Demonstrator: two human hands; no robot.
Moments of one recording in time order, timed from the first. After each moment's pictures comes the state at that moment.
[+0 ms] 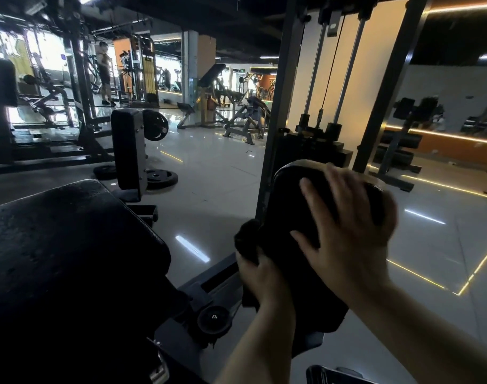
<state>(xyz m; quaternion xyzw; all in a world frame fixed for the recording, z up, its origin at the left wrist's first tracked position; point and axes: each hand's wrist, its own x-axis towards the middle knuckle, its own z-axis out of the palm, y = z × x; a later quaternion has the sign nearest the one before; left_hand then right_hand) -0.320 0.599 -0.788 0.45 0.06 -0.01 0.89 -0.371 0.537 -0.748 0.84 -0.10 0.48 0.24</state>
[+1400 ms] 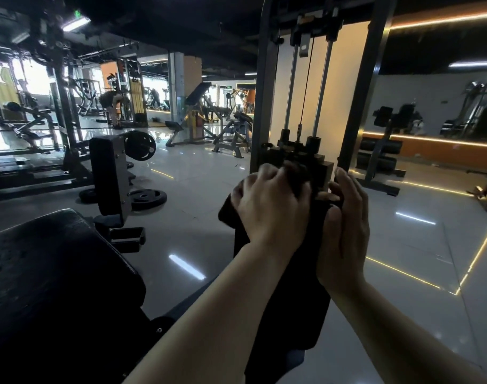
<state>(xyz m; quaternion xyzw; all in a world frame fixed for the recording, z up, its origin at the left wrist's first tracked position) -0.305 0.592 -0.682 0.81 -0.30 0.27 0.42 -0.355 0.504 -0.736 0.72 0.01 0.66 -0.22</state>
